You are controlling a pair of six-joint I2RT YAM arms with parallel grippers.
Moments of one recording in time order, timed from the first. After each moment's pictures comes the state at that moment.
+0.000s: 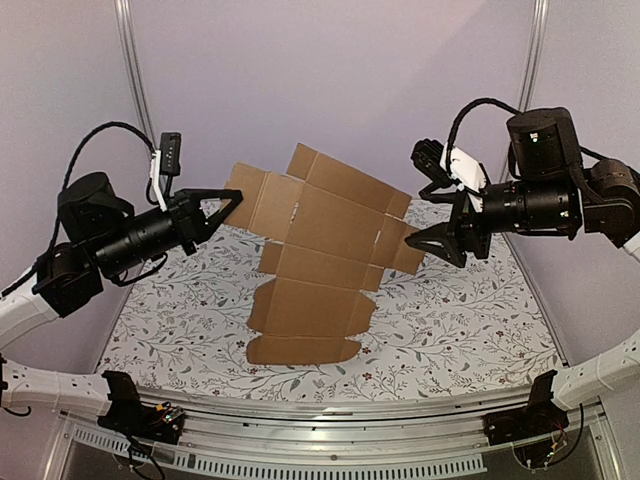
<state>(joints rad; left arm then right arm) -0.91 0.89 1.01 -0.08 0.05 -0.31 1.04 1.19 1.59 -0.90 0.04 -0.30</state>
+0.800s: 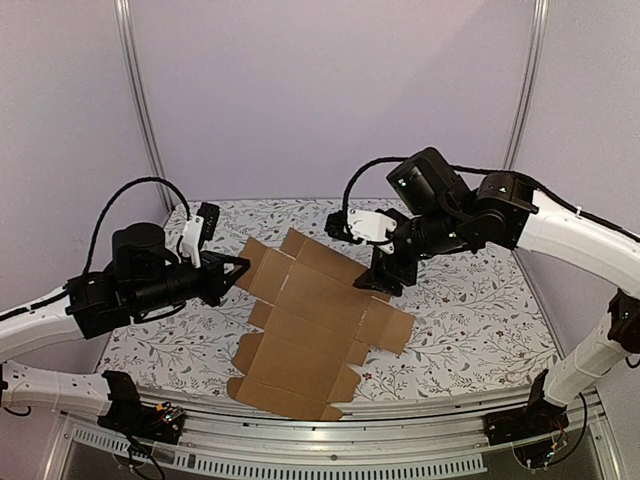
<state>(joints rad) -0.91 0.87 0.70 -0.12 -0.10 -0.38 1.03 1.49 1.54 -0.83 0.04 -0.44</state>
